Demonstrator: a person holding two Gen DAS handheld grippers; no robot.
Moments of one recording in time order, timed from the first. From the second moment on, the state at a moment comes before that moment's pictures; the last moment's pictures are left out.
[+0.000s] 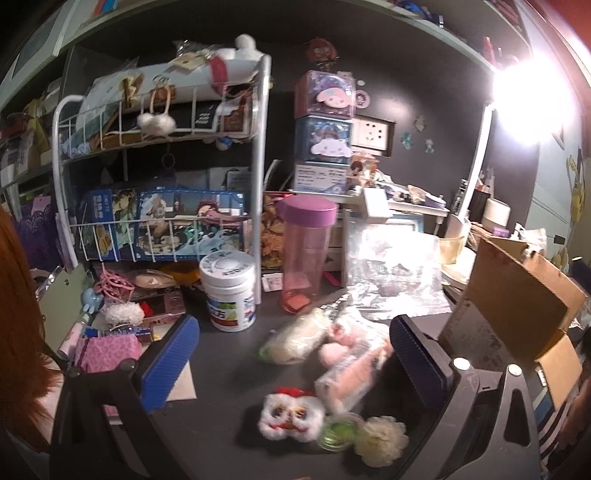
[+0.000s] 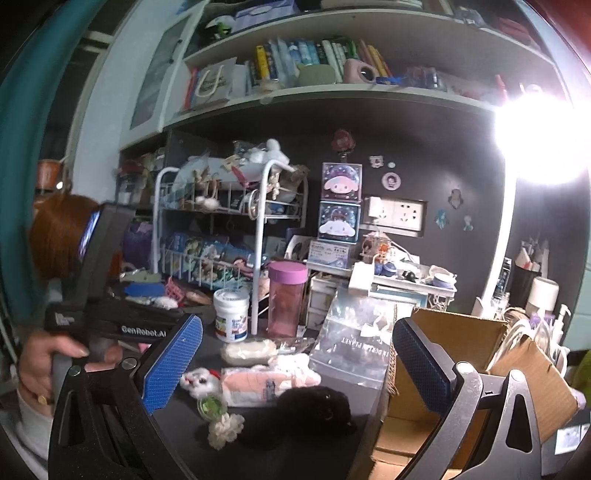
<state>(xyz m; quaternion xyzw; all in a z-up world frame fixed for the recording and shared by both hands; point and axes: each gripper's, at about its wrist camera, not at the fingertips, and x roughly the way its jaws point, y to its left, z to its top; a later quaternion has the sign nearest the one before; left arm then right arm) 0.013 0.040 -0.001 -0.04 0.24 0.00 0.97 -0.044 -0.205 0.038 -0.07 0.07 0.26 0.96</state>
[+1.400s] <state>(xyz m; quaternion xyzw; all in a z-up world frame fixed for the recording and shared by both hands) 0.051 0.084 -0.053 -0.03 0.24 -0.10 0.96 0.109 -0.151 -0.087 -0.02 0.37 0.08 0.92</state>
